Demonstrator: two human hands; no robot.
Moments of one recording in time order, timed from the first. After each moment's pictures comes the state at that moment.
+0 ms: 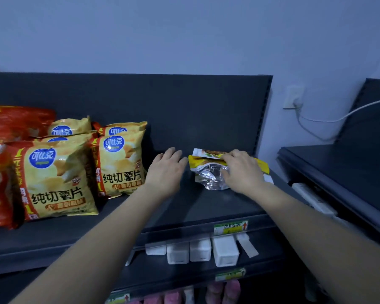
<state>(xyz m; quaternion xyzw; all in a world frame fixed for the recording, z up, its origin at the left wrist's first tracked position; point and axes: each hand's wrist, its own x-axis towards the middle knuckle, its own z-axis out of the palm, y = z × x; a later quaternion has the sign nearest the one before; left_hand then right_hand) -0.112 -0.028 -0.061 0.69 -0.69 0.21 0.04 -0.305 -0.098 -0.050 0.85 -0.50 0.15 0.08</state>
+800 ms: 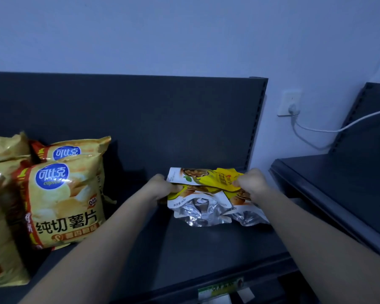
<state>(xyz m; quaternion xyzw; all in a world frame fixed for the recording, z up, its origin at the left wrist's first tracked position) -0.100 -0.178 -0.084 0.71 -0.40 -0.44 0.38 -0.329 -0.255 -0.075 0.56 -0.70 0.31 -0.33</state>
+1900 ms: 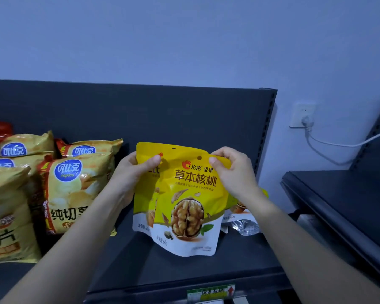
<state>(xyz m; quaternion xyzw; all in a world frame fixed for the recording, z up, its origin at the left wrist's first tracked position) -0.086 -0.100 -0.034 0.50 -0.42 -0.38 0.66 -0.303 -0.193 -0.023 0.78 -0.33 0.48 -0.23</state>
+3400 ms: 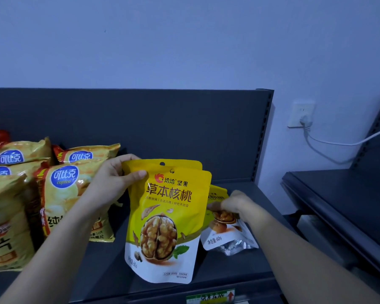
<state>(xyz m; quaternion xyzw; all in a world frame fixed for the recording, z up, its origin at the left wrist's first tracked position) -0.083 -0.069 -0.014 0.54 -0.53 -0.27 0.59 -0.311 -0.243 -0.087 0.66 -0.65 0.10 -0.37</state>
